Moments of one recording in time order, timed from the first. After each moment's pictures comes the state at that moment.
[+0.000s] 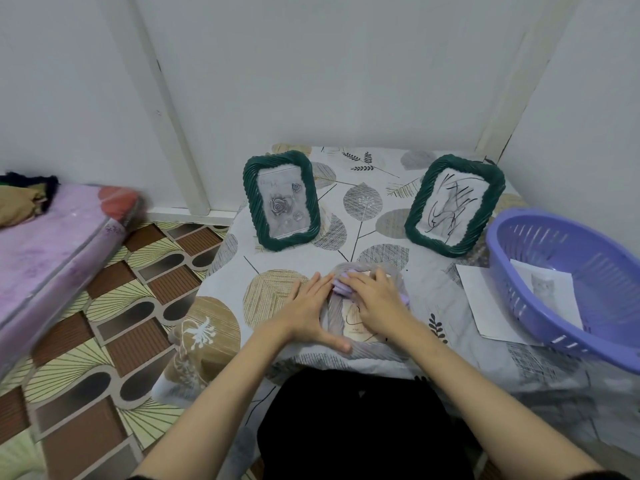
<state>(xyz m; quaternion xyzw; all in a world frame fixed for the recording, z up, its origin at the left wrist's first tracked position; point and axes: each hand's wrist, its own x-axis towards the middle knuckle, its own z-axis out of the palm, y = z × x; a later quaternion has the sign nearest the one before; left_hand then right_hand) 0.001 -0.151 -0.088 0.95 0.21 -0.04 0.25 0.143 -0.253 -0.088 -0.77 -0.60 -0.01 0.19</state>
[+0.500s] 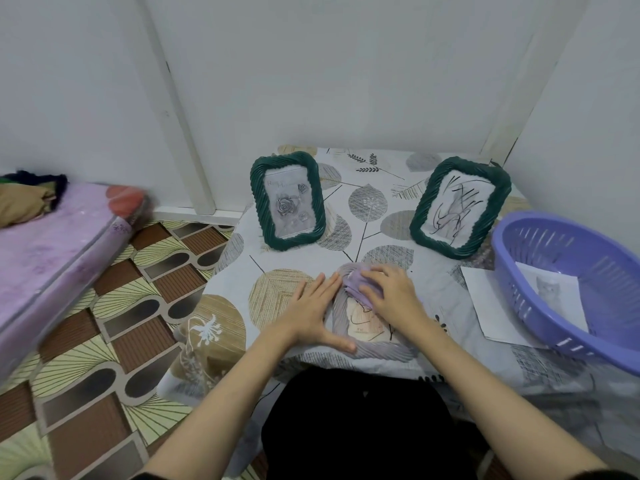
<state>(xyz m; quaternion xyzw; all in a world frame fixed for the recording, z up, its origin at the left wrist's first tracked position) -0.004 -0.155 -0.091 0.95 0.21 -0.03 0.22 0.159 -0.255 -0.084 -0.81 -0.53 0.02 0.25</state>
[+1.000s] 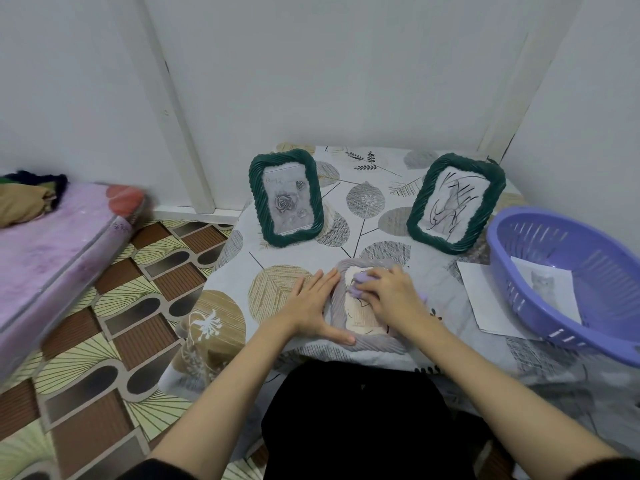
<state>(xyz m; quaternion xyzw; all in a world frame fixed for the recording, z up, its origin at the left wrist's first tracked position) -0.001 -0.155 -0.090 0.95 0.22 -0.03 0.24 0.148 -0.269 -0.073 -0.80 -0.58 -0.01 0.15</state>
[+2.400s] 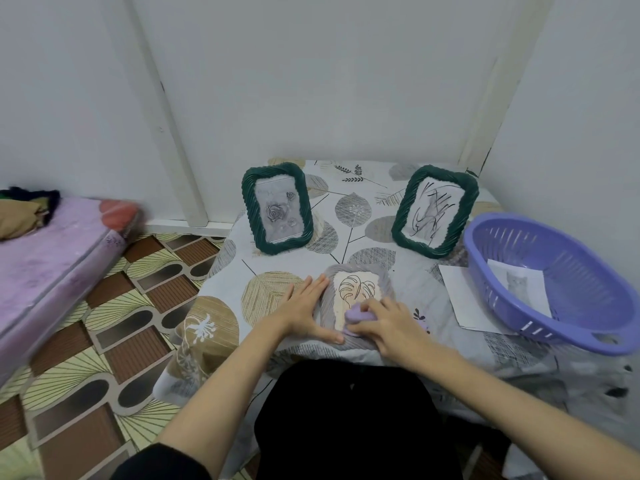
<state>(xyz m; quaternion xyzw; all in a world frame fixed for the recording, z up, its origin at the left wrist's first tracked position) -0.003 -0.161 -0.084 0.94 0.24 -0.04 0.25 0.139 -0.326 -0.081 -0.72 -0.69 -0.09 0.08</state>
